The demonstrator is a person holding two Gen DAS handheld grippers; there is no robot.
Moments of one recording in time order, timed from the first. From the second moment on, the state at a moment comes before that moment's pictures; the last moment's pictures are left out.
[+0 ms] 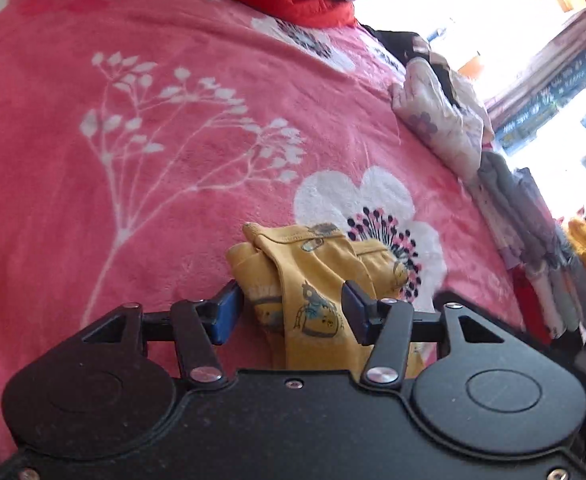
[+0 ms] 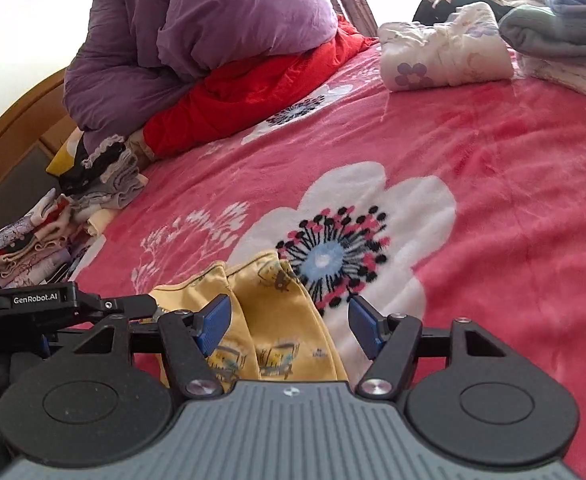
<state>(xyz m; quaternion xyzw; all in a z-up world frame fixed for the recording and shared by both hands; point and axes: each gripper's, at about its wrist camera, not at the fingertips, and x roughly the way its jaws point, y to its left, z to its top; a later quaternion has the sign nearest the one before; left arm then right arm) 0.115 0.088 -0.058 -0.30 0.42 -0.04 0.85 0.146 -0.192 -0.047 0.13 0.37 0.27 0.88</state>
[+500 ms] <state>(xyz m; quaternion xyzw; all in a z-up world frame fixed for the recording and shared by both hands) 0.155 0.038 -0.014 -0.08 0.31 -0.14 0.94 0.178 -0.190 -0.035 0.14 0.30 0.32 0.89</state>
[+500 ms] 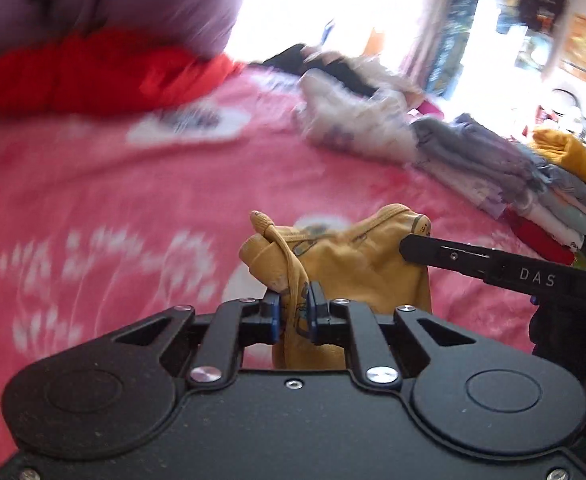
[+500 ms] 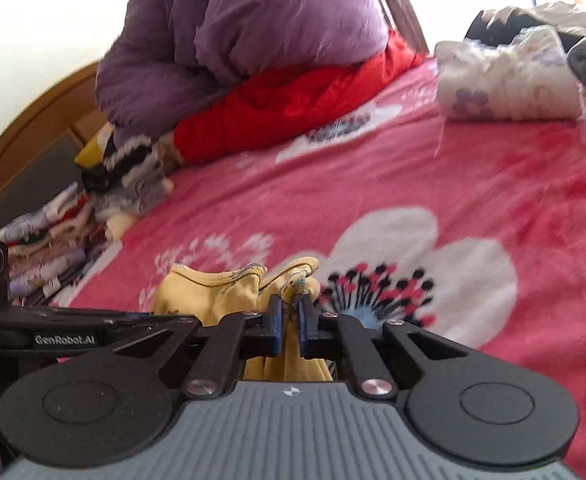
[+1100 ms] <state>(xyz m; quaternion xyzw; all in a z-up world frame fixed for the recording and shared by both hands) 0.185 0.067 -0.040 -0.22 0.39 -0.11 0.89 0.199 -0.223 -0.048 0.17 0.30 0.19 0.92</state>
